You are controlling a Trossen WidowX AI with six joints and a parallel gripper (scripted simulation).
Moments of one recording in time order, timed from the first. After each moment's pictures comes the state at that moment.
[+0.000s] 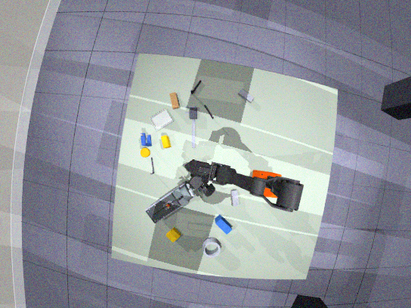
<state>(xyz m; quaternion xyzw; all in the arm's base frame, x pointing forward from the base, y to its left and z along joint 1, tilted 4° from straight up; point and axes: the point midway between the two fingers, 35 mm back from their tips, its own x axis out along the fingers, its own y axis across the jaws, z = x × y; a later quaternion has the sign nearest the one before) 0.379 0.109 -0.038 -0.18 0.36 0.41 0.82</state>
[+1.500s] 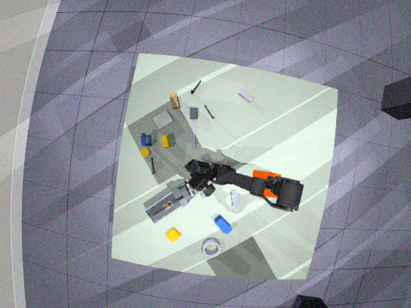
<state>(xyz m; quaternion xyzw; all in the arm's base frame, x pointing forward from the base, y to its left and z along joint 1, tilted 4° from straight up) 0.379 0.109 -0.038 -0.18 0.36 0.41 0.82</state>
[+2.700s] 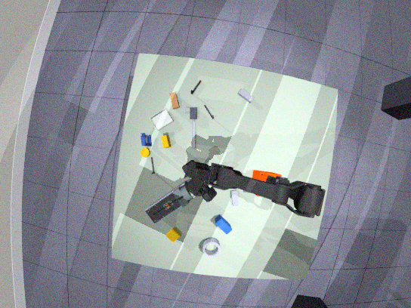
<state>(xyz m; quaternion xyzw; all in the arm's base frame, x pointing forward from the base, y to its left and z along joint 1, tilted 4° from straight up) 0.382 0.113 0.036 -0.18 0.37 0.41 0.81</state>
